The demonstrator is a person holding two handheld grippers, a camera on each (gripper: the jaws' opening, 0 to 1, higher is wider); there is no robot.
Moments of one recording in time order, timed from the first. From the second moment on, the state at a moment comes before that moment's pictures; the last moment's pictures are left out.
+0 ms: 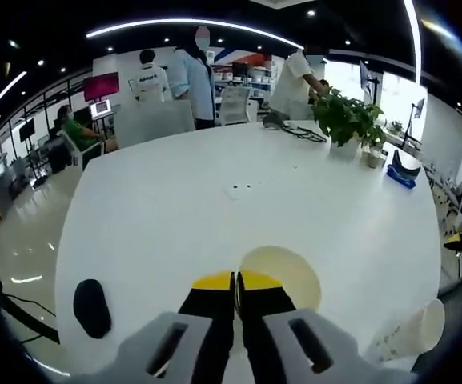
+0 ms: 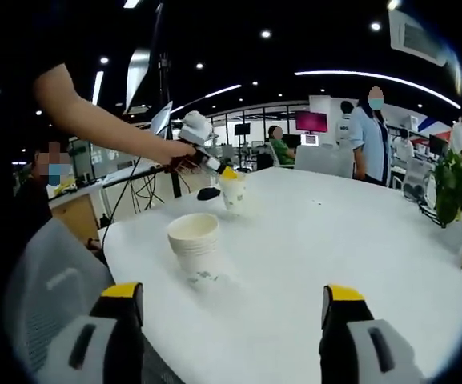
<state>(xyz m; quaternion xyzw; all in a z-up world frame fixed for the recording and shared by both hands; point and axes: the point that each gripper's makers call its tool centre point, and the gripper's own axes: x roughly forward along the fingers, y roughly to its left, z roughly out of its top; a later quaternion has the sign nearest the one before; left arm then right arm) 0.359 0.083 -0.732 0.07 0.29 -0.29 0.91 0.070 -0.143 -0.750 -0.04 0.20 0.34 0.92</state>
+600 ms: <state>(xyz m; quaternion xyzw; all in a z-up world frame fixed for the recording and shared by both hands) 0.297 0.067 -0.694 0.05 0.29 -0.29 0.91 0.069 -0.140 -0.745 -0.04 0.19 0.35 0.92</state>
